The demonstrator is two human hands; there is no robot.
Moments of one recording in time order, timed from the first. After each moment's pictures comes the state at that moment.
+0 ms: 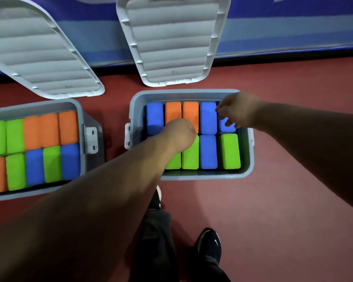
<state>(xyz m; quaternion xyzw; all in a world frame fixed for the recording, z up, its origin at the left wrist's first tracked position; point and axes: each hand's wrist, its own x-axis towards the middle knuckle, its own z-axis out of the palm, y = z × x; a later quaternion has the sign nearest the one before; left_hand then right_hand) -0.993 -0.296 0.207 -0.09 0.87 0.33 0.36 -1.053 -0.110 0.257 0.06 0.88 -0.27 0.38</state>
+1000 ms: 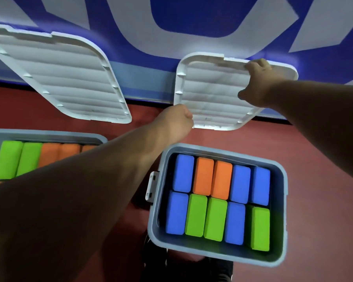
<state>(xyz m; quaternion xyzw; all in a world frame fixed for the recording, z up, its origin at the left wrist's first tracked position) -1.181 -0.478 0.226 -0.17 0.85 0.45 0.22 -1.320 -0.269 0.265 -0.08 0.98 -0.03 0.18</state>
